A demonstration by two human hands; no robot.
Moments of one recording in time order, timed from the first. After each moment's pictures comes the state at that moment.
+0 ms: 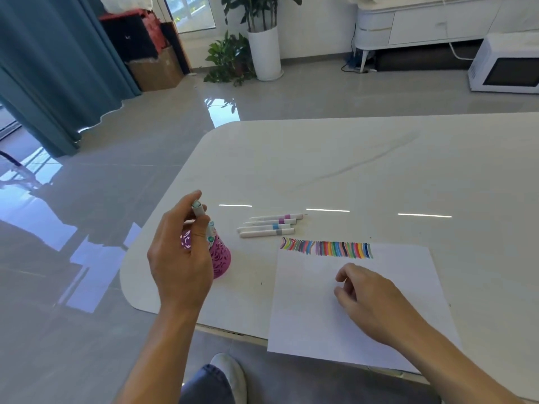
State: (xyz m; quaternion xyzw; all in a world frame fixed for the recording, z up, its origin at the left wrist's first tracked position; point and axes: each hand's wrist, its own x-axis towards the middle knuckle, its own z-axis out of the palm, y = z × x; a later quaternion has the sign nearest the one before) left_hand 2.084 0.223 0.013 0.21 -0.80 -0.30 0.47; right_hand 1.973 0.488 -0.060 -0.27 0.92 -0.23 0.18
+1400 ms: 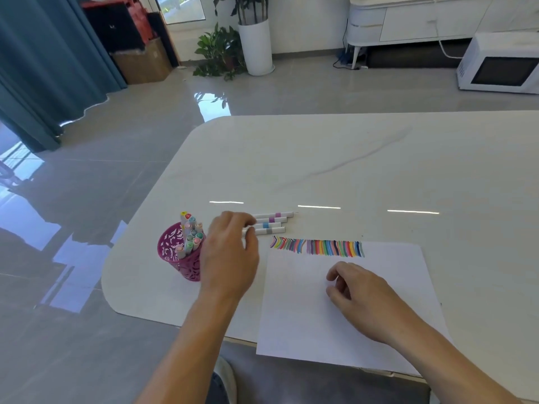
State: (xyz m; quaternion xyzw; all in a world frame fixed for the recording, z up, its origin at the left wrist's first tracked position) left_hand 2.036 0.260 -0.017 0.19 -0.92 -0.21 0.29; right_hand 1.965 0.491 -0.059 -0.28 0.91 -0.24 0.22
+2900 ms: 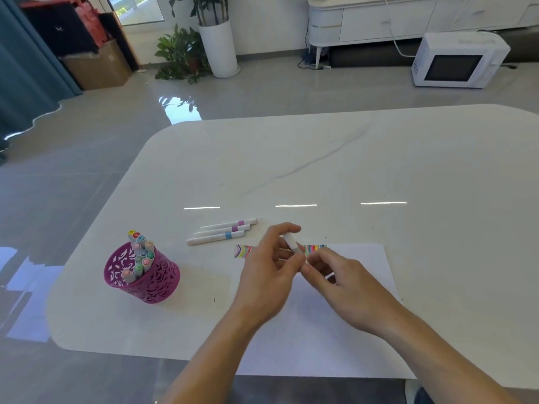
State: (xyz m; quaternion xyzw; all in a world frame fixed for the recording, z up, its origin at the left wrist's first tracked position) left_hand 1.995 0.350 -0.035 0.10 -0.78 -0.61 0.10; right_hand 1.943 0.514 -0.044 -0.24 0.84 -0.44 0.22
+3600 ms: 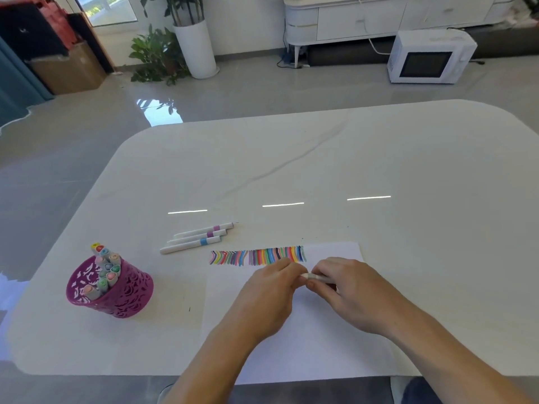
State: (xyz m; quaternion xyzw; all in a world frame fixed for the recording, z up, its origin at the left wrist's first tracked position) left_hand 1.986 0.375 -0.052 -0.06 -0.96 -0.26 -0.03; right_hand 1.924 0.562 -0.051 -0.30 0.91 -0.23 0.19
